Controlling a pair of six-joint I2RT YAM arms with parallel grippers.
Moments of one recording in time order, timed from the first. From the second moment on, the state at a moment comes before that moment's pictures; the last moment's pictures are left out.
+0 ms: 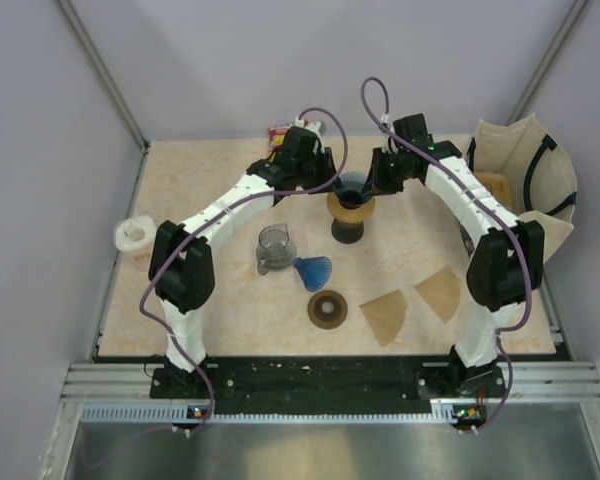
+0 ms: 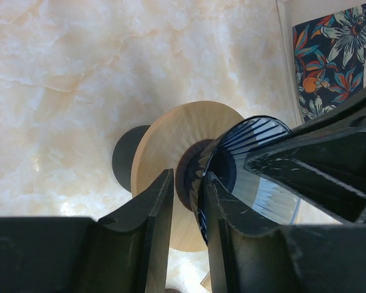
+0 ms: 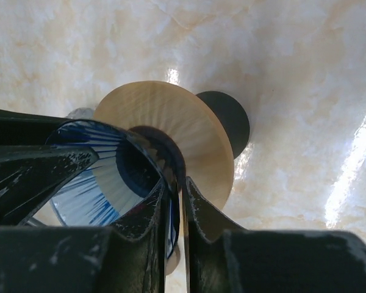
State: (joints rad) left arm -0.58 1.94 1.72 -0.38 0.16 -0.58; right arm 0.31 1.81 1.67 -0.74 -0.29 0.36
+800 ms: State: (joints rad) left arm -0.59 1.94 1.84 -0.47 0.17 -0.55; right arm 0.32 1.87 1.85 -0.86 -0.28 0.36
